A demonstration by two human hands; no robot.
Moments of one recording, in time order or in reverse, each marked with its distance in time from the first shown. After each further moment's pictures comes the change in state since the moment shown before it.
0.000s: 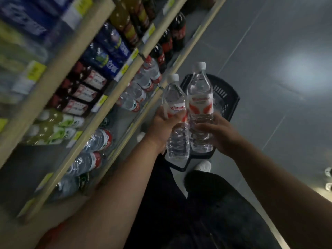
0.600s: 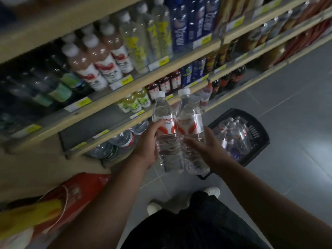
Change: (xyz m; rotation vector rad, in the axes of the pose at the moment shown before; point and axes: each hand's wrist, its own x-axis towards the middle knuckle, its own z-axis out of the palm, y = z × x) left_hand -0.255 0.027 -0.156 -0.432 0.360 0.060; right_hand -0.125 -0.007 0.234 -0.416 -0.232 -0.157
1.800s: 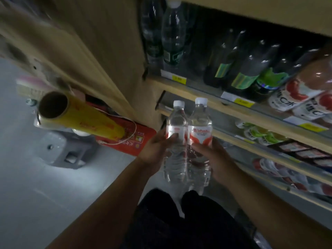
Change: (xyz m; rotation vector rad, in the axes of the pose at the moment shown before) left_hand -0.034 -0.025 -0.311 -0.375 0.506 0.321; right_hand 0.138 0.010 0.334 -0.336 -0.737 0.257
